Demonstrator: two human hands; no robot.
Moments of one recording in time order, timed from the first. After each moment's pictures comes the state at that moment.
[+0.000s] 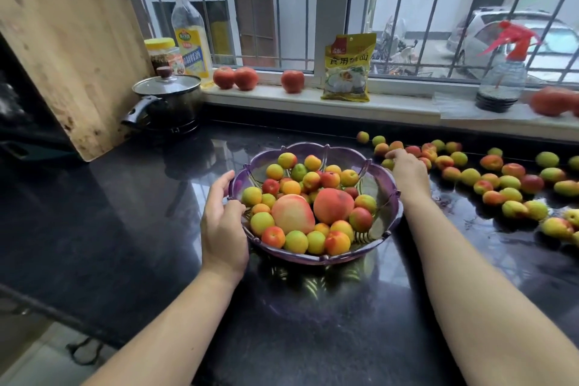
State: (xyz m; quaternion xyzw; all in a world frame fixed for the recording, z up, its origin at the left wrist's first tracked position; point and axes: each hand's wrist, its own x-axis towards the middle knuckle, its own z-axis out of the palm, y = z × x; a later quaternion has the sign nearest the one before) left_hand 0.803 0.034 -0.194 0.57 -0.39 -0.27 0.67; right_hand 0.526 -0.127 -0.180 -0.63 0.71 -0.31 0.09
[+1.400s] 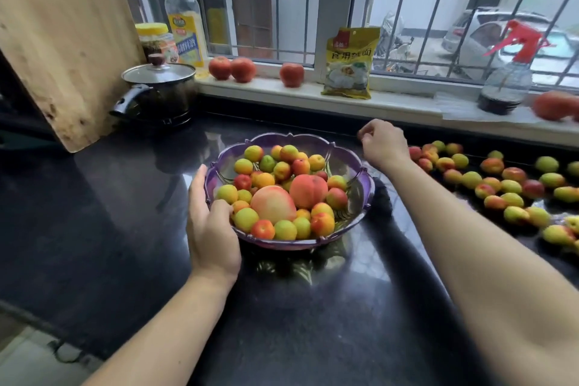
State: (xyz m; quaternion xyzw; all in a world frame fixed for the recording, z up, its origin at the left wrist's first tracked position) left_hand 0.806 0.034 -0.196 0.57 -0.36 -0.25 0.69; right_hand 0.561 -0.182 -0.148 -0.68 0.65 -0.32 0.12
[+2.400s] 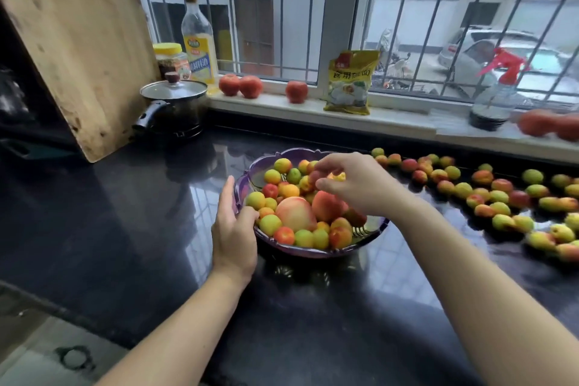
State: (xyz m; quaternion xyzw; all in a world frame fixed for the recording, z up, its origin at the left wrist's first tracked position) left_hand 0.807 0.035 -0.194 0.58 -0.39 -0.31 0.64; right_hand 0.604 -0.044 -0.097 -0.84 0.46 -0.23 0.16
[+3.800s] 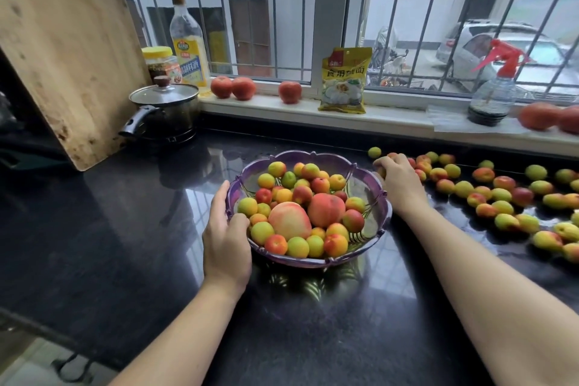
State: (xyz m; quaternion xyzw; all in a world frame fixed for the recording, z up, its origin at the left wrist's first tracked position) left_hand 0.800 0.040 -0.187 0.61 -0.41 -0.29 0.62; right_hand 0.521 -0.145 -0.184 -0.70 0.64 -0.31 0.06
